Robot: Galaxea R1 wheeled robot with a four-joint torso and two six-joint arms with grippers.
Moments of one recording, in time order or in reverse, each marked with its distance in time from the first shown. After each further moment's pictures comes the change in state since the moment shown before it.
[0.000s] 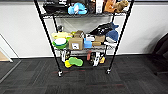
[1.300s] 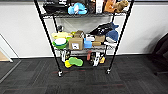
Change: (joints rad) left arm -0.013 -0.234 0.396 -0.009 0.003 -0.024; right arm -0.001 -0.079 0.180 0.054 0.008 0.006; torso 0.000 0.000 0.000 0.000
